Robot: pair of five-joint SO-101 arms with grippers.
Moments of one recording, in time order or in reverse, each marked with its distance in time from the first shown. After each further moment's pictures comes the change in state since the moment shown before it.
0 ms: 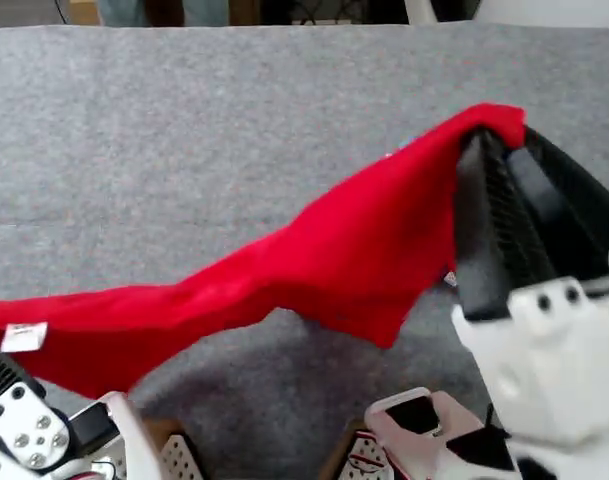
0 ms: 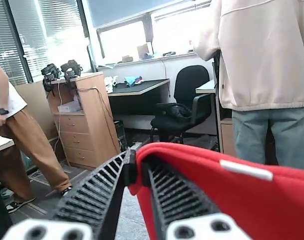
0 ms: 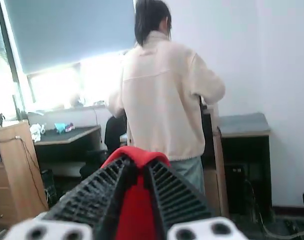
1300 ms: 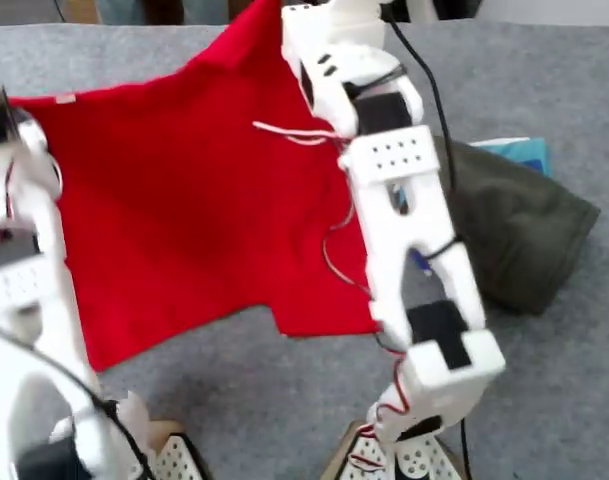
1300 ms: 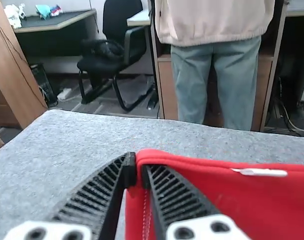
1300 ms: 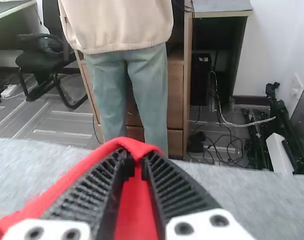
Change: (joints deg) left arm 13.9 56.0 39.2 -80.5 3.0; right arm 3.5 40.4 52.0 -67.8 6.4
